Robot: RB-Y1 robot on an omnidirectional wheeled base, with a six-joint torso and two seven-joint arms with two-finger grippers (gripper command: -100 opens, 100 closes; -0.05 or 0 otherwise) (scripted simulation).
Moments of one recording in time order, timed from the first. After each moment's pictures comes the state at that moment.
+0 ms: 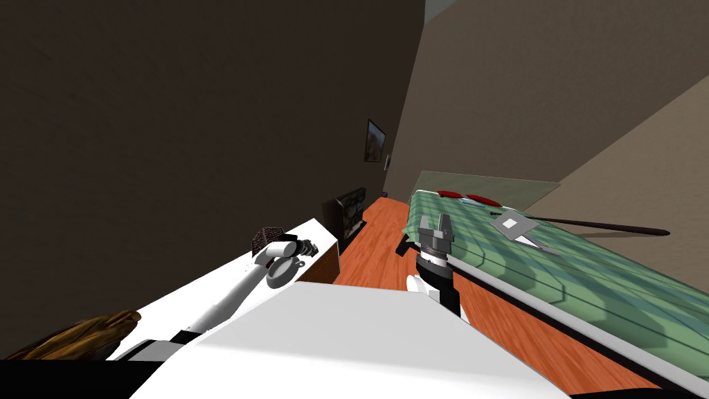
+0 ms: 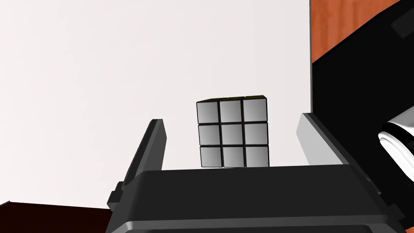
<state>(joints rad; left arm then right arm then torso) 0.07 0.58 -0.04 -1.60 0.76 0.97 0.85 0.50 0.04 -0.06 -2.22 -0.07 -0.65 0.07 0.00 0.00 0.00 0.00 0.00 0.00</state>
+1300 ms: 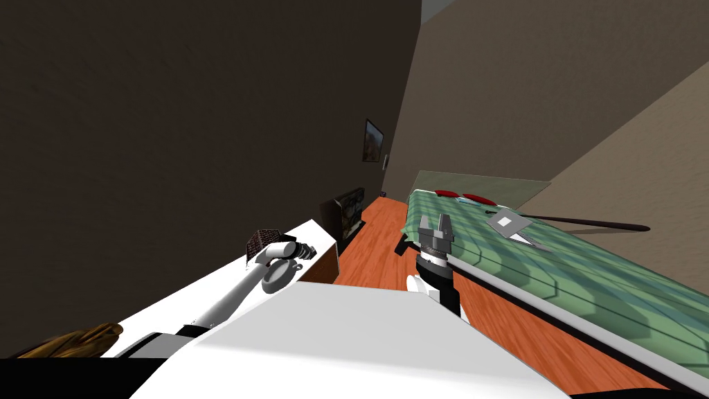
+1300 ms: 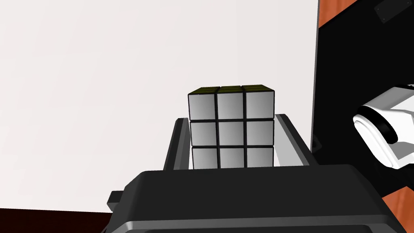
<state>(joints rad) 0.04 0.59 -0.05 -1.51 0.78 1.03 0.87 0.50 0.04 -0.06 -2.22 -0.07 -0.65 0.07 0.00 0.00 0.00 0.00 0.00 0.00</state>
